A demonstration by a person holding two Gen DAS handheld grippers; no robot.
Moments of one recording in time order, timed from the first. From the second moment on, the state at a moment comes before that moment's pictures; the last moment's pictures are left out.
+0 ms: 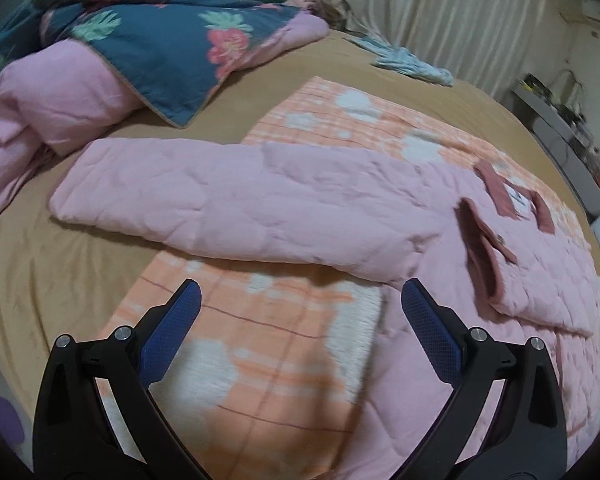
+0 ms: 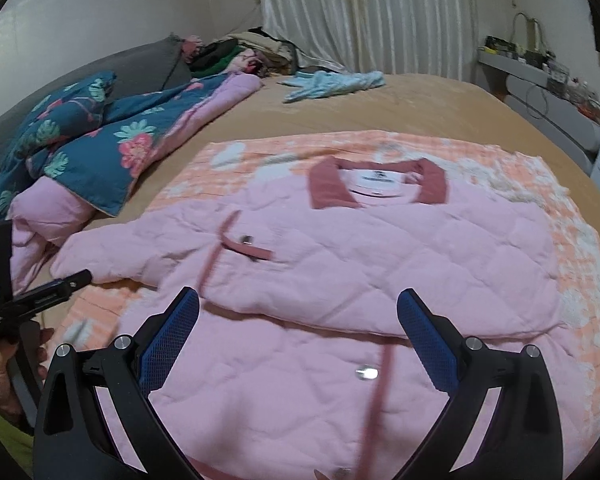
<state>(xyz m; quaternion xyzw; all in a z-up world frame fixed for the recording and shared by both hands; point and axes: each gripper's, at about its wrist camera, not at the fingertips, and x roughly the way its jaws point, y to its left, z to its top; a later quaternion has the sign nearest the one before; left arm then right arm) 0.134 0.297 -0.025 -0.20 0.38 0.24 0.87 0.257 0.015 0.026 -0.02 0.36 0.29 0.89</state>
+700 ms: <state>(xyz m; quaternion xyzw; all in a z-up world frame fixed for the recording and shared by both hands) 0.106 0.401 -0.059 -0.31 0.34 0.36 0.81 0.235 0.171 0.018 -0.11 0.35 0.38 0.85</state>
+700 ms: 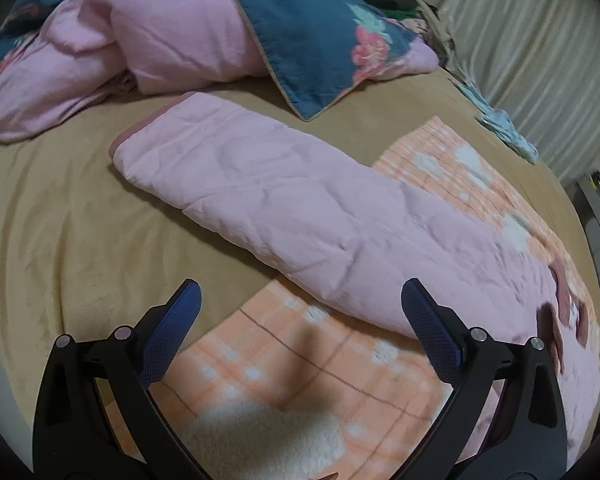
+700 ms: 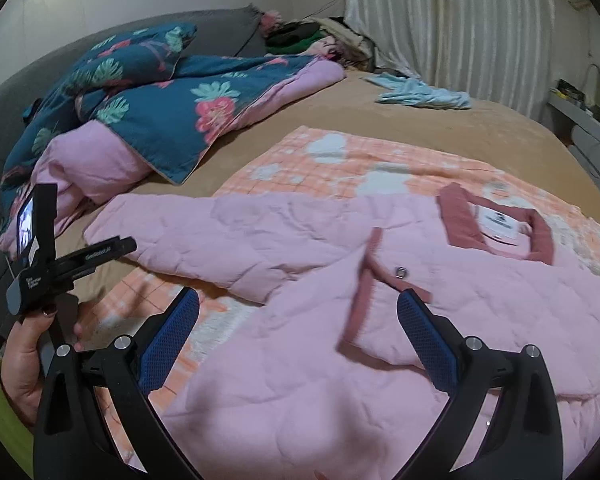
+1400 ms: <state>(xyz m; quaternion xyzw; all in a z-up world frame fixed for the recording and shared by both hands) 0.115 0.471 -0.101 -0.41 0.31 0.39 0.76 0.254 0.210 -0.009 -0.12 0.37 0.38 0.84</state>
